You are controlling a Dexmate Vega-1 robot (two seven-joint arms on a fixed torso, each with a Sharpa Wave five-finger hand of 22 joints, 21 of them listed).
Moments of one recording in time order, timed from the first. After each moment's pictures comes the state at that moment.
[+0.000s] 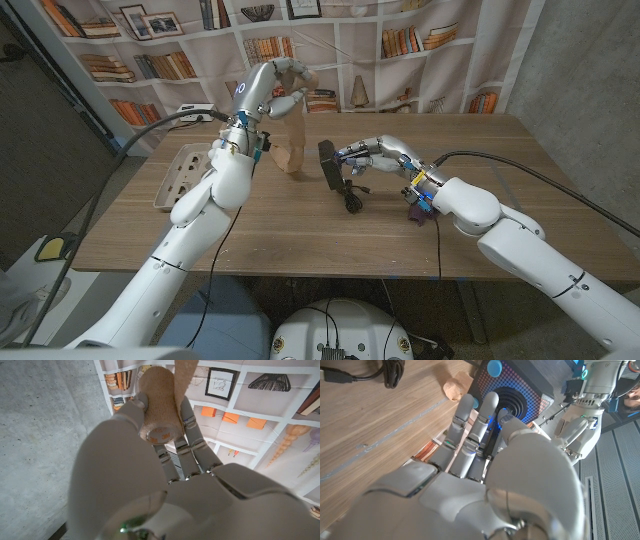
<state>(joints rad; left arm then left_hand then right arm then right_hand) 1.03 0.45 0.20 -2.00 0.66 -0.21 0.41 1.37 0.01 0.47 -0.19 0.22 0.85 -0.03 0.62 0.47 0.83 -0.12 0.45 0.57 0.81 -0.01 0.30 0.52 0.69 -0.07 1.12 0.19 -1.12 -0.76 -0.36 -2.13 0.26 -0.01 0.05 1.20 0.12 0.49 -0.20 0.20 0.93 -0.07 0.20 0.22 0.90 -0.06 0.31 0.58 1.09 -0.19 0.34 0.78 0.62 -0.06 1.24 0.17</state>
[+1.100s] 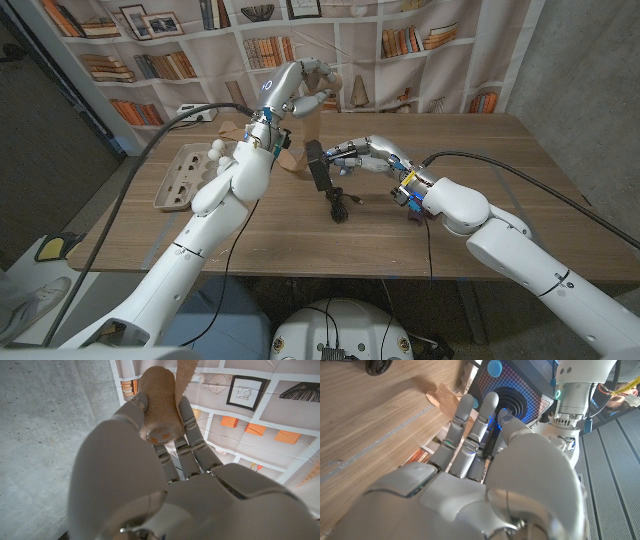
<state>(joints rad) 0.94 0.41 0.29 -1.93 0.70 -0.24 0.37 1.37 0.01 0.46 -0.19 0.22 0.85 -0.03 0.62 0.47 0.83 -0.12 0.45 0.57 0.81 -0.01 0.30 0.53 0.68 -0.07 1.14 0.18 -1.09 -0.72 -0.40 -2.10 0.28 0.02 0.08 1.19 0.13 0.49 -0.20 0.20 0.93 -0.07 0.20 0.22 0.90 -0.06 0.30 0.58 1.09 -0.19 0.34 0.78 0.62 -0.06 1.24 0.17</state>
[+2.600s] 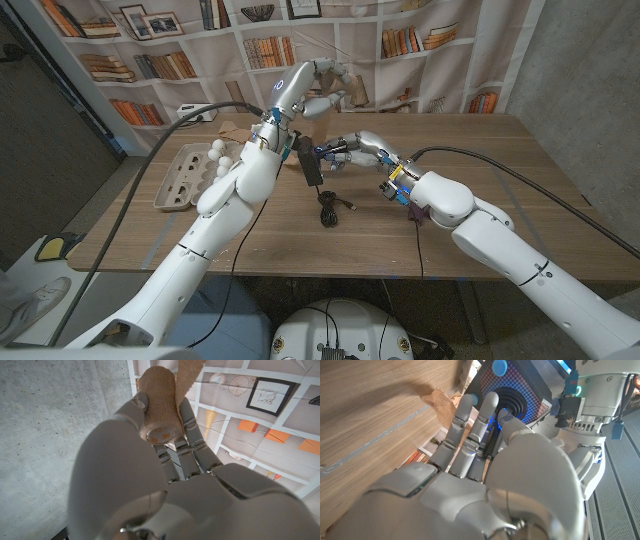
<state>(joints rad) 0.95 0.40 0.31 -1.96 0.66 -0.28 0.33 1.37 0.01 0.47 -0.19 0.22 0.85 -0.03 0.63 0.47 0.83 -0.12 0.44 0.58 0.81 -0.01 0.29 0.53 0.67 -0.08 1.16 0.18 -1.01 -0.65 -0.46 -2.07 0.24 -0.04 0.08 1.20 0.12 0.49 -0.20 0.20 0.93 -0.07 0.20 0.22 0.90 -0.06 0.30 0.60 1.09 -0.19 0.34 0.79 0.61 -0.06 1.25 0.17</state>
